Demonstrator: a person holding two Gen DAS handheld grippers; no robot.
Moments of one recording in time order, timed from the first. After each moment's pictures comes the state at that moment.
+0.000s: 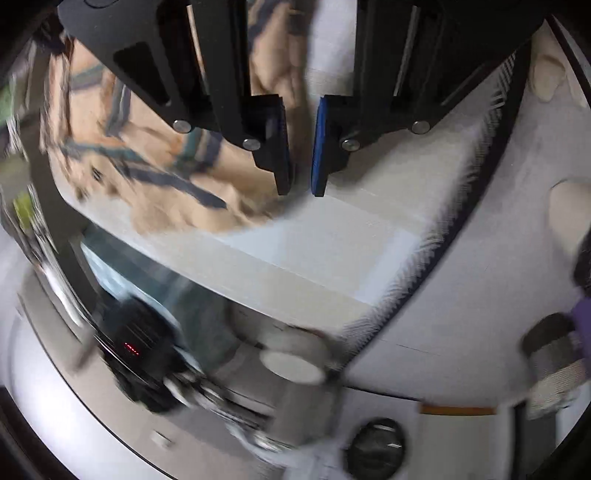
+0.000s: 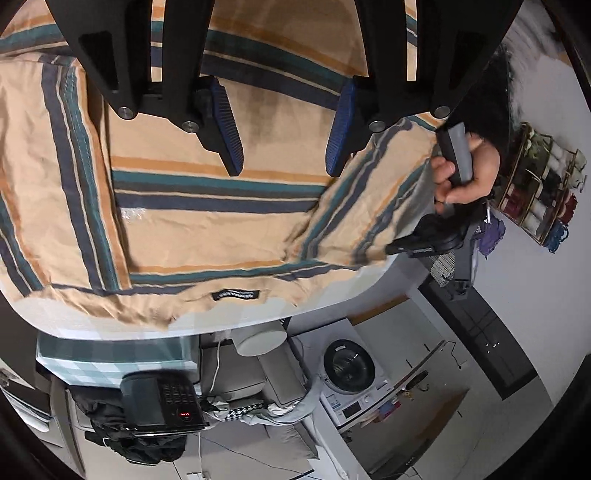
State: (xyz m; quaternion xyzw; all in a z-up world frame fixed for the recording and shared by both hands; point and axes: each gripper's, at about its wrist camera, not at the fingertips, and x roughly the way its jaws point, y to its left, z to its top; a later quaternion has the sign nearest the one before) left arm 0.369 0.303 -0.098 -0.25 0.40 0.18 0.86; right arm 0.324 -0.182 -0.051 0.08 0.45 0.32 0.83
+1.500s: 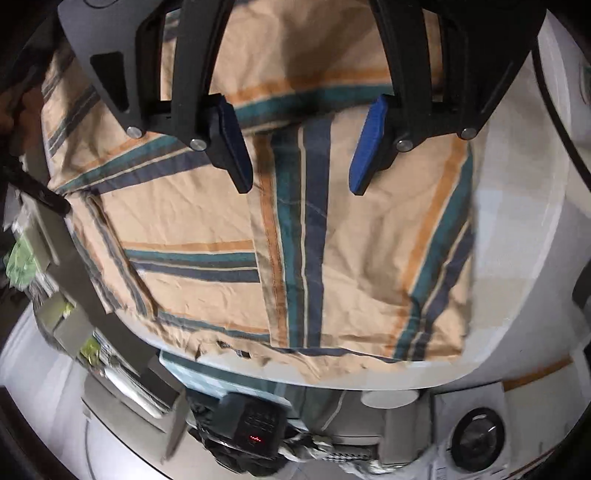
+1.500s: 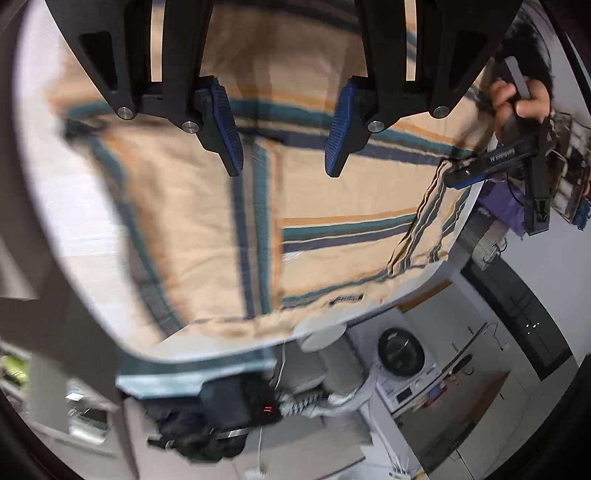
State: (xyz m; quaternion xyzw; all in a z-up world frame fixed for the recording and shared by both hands) left arm 0.267 0.108 -0.084 -0.15 0.46 0.01 0.87; right arm 0.281 -0.329 -0.044 0.09 0.45 0.22 0.86
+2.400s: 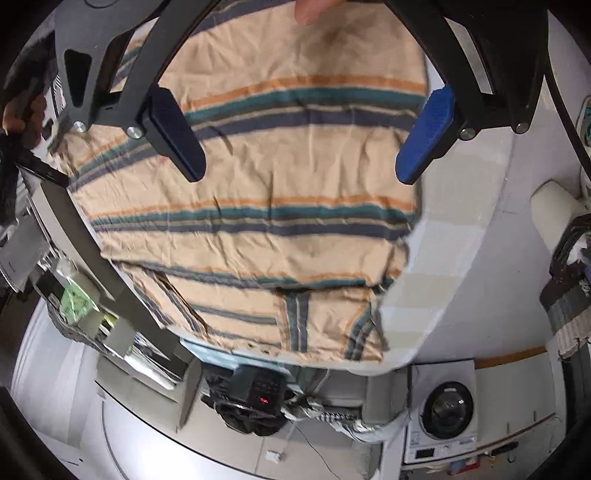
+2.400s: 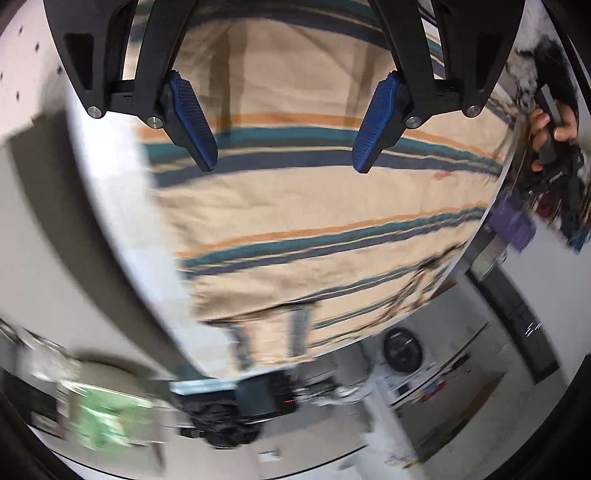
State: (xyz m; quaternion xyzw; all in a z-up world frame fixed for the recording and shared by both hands) left arm -0.001 0.082 -0.034 -0.12 0.40 0.02 0.91; right arm 0.059 -0.413 -0.059 0.07 0.44 0.21 0.87
